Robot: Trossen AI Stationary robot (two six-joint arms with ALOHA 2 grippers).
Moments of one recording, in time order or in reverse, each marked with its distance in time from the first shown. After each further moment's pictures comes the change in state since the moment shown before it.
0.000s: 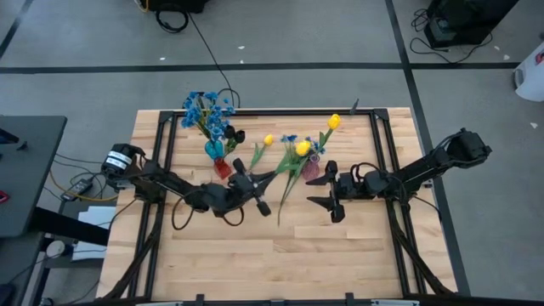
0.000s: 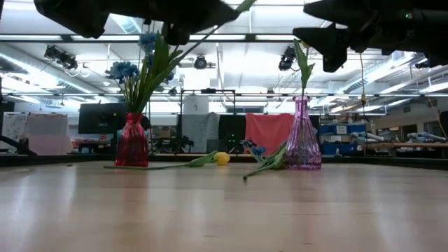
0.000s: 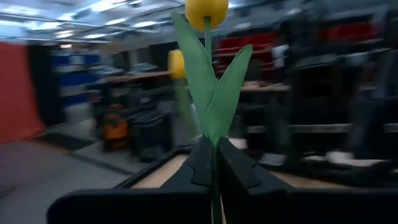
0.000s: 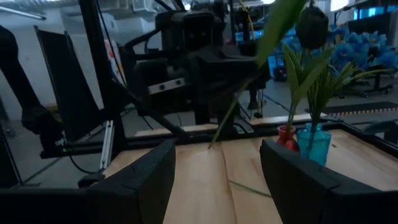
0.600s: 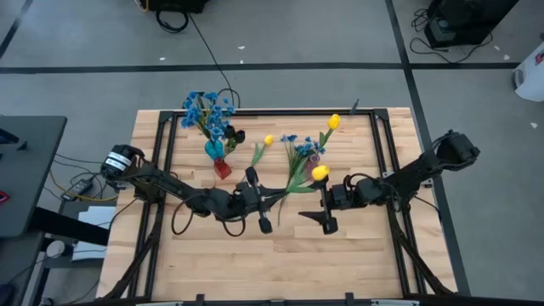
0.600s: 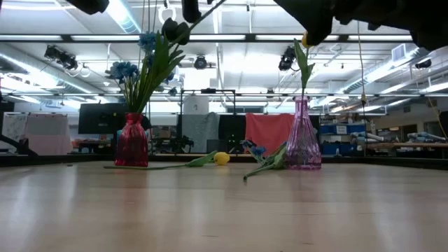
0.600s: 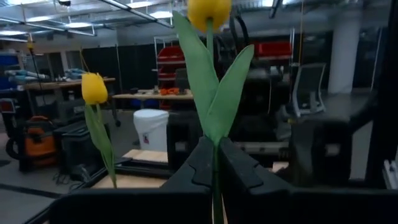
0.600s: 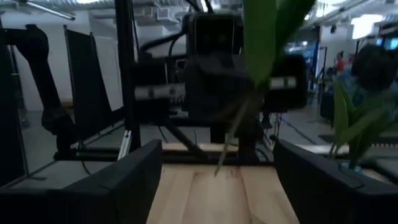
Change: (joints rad) left arm -0.056 0.000 0.125 -0.141 0.213 -0.064; right arm 0.087 0.151 0.171 0.046 0.009 -0.121
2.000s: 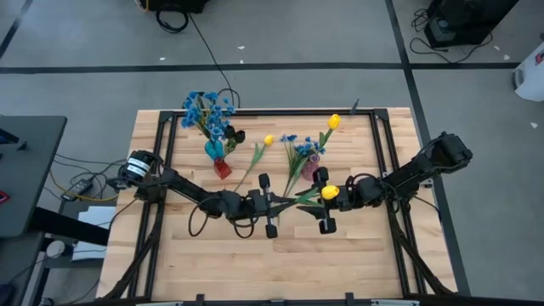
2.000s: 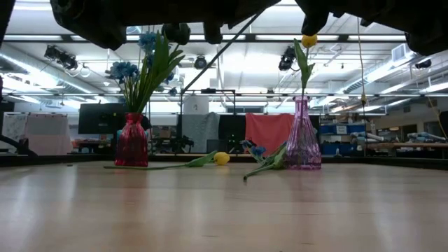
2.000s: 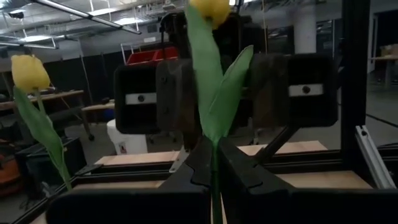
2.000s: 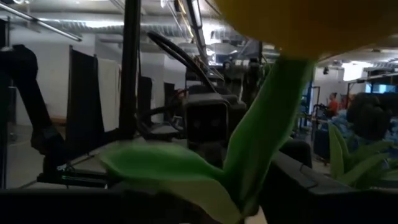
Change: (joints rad) left arm 0.047 0.184 0.000 0.180 0.186 0.063; right arm -0.008 0.088 0.023 0.202 -0.022 -0.116
